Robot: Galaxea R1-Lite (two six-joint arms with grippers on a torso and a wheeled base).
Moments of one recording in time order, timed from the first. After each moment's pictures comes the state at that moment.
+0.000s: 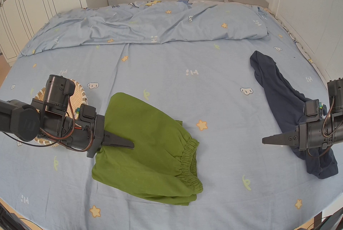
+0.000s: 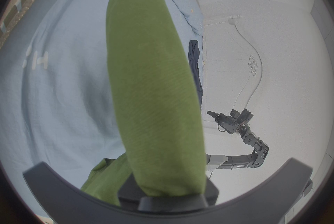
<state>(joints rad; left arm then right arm) -0.24 1.70 -0.92 0.01 -0.84 -0.56 0.19 1.41 -0.73 0.01 0.64 0.16</state>
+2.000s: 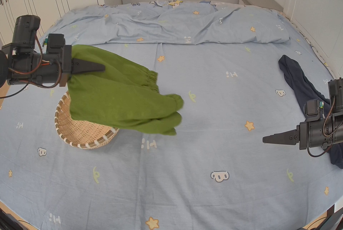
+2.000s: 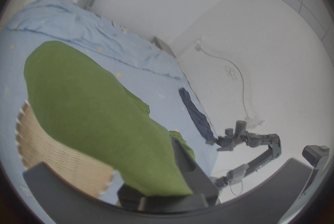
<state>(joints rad) -0.08 1.63 -1.36 0.16 -0.80 -0.28 0.19 1.41 -0.73 0.01 0.64 0.16</state>
